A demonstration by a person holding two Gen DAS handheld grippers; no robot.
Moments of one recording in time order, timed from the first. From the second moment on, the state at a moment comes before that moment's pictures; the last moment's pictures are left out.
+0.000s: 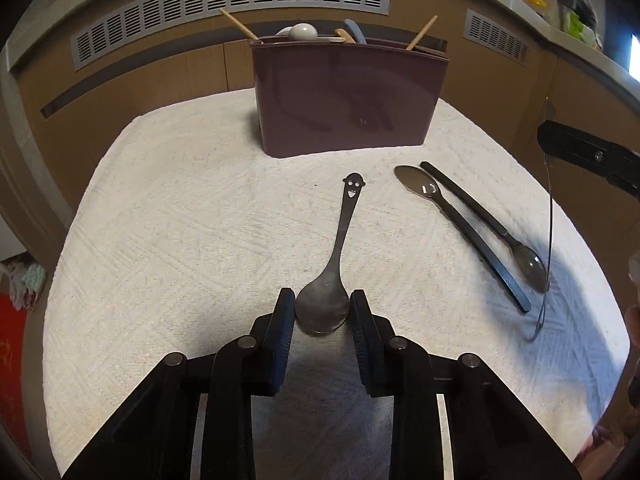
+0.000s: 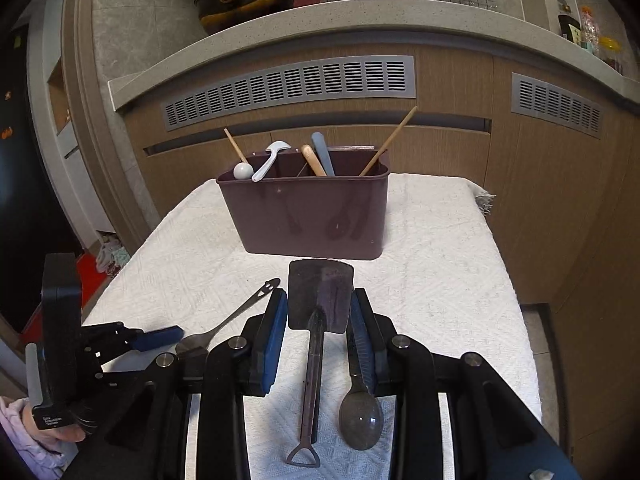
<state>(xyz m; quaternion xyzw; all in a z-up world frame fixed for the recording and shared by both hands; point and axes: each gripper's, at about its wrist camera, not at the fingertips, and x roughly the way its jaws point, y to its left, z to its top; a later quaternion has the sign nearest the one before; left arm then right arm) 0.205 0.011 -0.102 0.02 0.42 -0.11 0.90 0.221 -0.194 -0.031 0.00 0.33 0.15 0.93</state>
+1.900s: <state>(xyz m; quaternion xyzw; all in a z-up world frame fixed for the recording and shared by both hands) 0.355 0.022 0.092 -0.03 0.20 -0.13 0.97 0.358 -0.158 0.094 -0.07 0.18 0.14 0.97</state>
